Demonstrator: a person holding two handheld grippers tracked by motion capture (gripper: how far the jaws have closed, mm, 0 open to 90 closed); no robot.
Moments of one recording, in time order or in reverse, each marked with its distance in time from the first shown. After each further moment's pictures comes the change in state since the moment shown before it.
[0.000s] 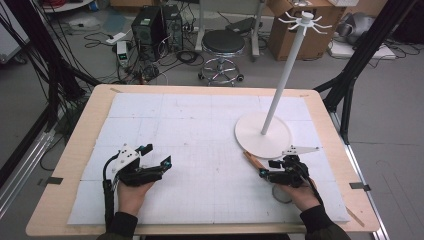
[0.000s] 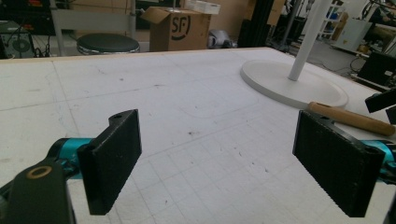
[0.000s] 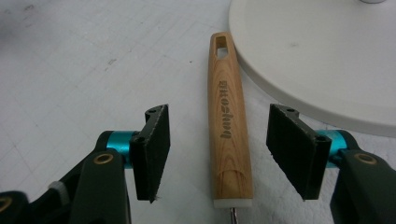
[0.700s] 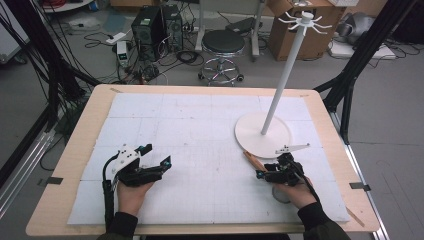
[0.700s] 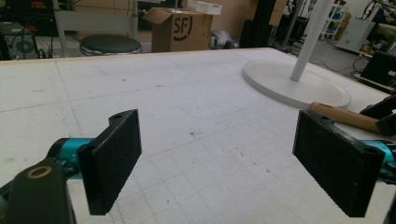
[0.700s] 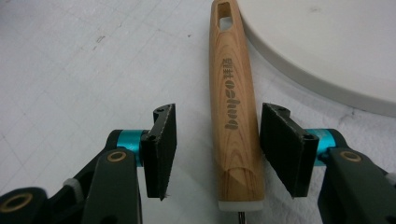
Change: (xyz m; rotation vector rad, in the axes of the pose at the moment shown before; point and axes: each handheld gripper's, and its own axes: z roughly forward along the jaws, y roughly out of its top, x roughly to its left) left arm 0.000 0.000 -0.001 0.001 0.009 0.004; right arm -0.002 0.003 0.015 0.116 0.009 0.024
